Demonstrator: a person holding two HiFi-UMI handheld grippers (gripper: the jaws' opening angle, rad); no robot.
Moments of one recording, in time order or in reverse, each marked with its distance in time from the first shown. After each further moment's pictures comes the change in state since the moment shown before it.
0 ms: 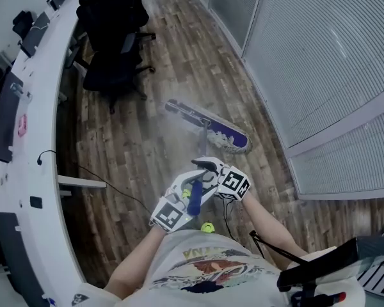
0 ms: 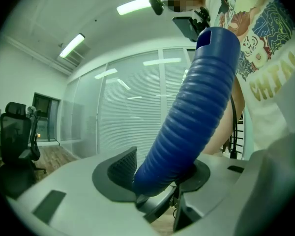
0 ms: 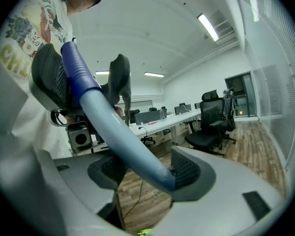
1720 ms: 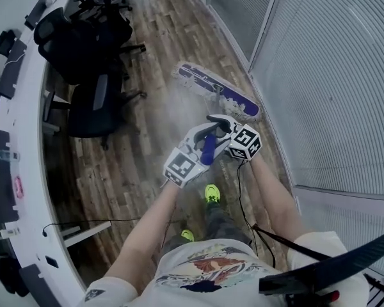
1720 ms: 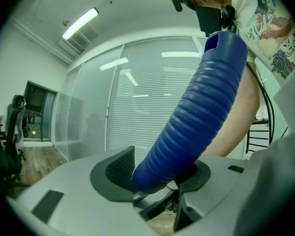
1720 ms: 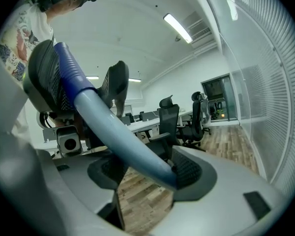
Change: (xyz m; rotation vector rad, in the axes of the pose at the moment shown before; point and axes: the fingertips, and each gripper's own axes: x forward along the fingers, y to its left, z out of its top) left arm 0.452 0.548 0.005 -0.035 -0.007 -0.012; right arm 0.003 -0.718 0.095 0.052 -0.052 -0.152
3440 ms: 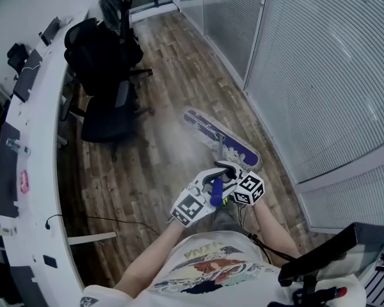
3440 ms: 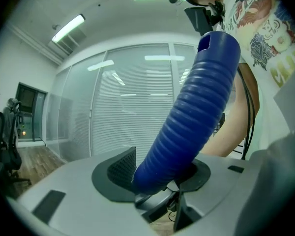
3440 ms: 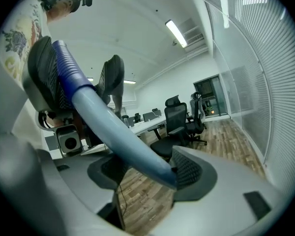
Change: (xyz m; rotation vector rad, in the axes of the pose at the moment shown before) left arm -0.247 -0.276 0.014 0.028 0.017 -0.122; right arm -0.052 0.357 -0.043 0.082 -0.017 -0.118
